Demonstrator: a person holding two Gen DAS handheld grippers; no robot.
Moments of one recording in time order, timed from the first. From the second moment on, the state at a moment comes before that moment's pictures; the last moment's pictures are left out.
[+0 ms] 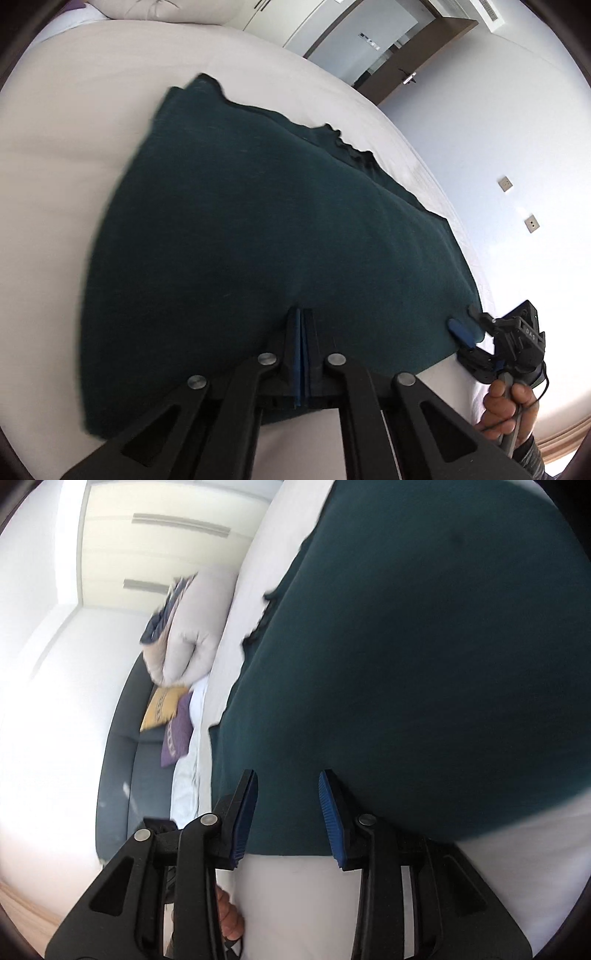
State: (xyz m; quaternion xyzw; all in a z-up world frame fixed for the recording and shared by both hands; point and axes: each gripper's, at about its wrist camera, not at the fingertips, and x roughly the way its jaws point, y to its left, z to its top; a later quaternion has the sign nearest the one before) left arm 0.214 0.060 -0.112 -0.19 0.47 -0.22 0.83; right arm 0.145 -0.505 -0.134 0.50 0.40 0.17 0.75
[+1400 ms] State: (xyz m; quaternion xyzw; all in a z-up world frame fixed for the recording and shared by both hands) left arm 0.251 0.137 -0.097 -0.32 0.47 -0.21 0.80; right arm 0.188 -0.504 -0.076 0.46 0.36 0.14 0.79
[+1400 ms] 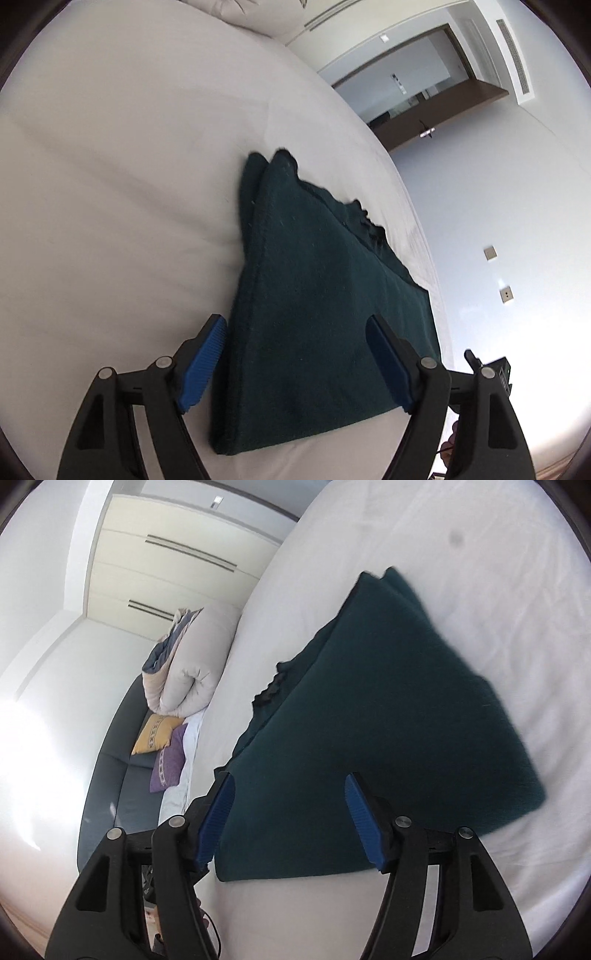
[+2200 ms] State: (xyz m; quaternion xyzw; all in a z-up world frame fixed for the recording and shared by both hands) left arm 0.290 0.131 -0.129 -0.38 0.58 -0.21 0.69; right arm 0.323 -0.404 -0.104 0.44 0.46 0.22 0.74
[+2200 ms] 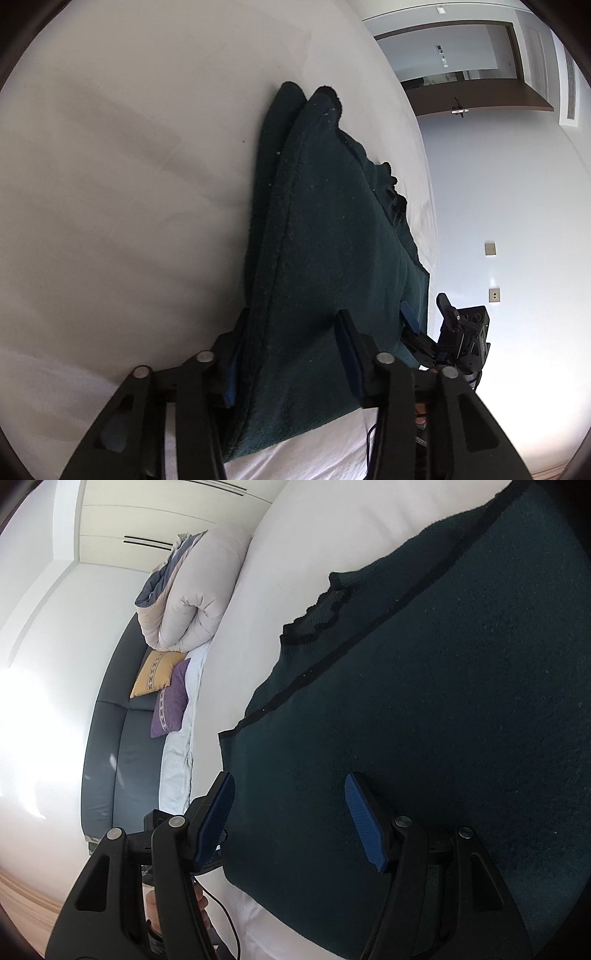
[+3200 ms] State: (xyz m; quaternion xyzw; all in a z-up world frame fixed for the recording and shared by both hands) left arm 0.289 0.007 -0.019 -0.33 0.52 -0.31 0.73; right arm 0.310 -0.450 -0.106 0.52 0.43 0.26 0.69
